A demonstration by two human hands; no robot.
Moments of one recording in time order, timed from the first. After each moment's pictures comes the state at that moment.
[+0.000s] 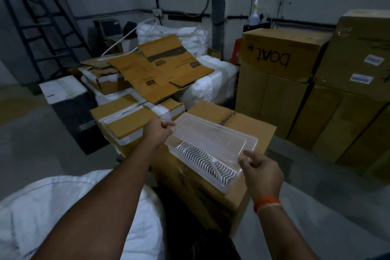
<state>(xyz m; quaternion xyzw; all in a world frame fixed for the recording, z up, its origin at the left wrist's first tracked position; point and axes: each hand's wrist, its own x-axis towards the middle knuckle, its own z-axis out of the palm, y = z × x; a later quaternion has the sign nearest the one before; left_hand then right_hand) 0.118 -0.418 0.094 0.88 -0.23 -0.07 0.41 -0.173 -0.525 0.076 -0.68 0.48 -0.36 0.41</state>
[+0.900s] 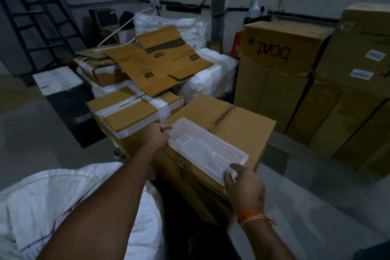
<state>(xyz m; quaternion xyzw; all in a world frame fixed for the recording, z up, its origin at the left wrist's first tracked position) 0.121 -0.404 0.062 0.90 -0.26 -0.08 0.33 -0.161 -0.490 0.039 -0.80 0.50 -0.21 0.25</state>
